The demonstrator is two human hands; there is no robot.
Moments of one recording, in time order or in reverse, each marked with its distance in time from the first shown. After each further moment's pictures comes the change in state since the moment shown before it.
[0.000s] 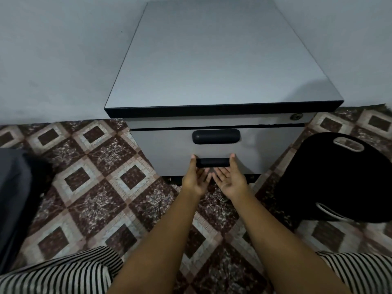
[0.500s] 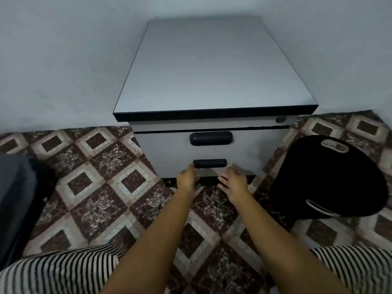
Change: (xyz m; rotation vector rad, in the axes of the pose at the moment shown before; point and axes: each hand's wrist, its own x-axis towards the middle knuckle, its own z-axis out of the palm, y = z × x) left_hand -0.033 0.006 -0.002 0.459 0.121 0.166; right_hand -0.039 -0.004 -0.006 -0.427 0.176 -0.180
